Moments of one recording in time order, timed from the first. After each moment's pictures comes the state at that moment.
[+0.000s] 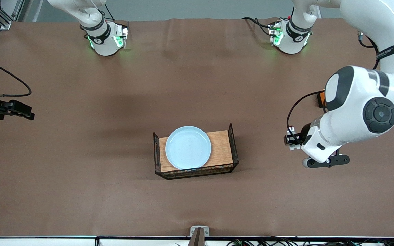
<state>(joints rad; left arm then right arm) -0.26 0.47 0.02 -1.38 -0.12 1.82 -0.29 0.07 0.20 -0.11 -1.41 0.02 1.58 -0.04</state>
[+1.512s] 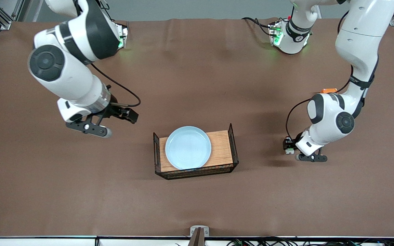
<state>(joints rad) 0.03 0.56 -0.16 -1.95 -0.16 2.53 0.08 0.50 0.33 -0.10 -1.41 0.11 1.71 0.65</state>
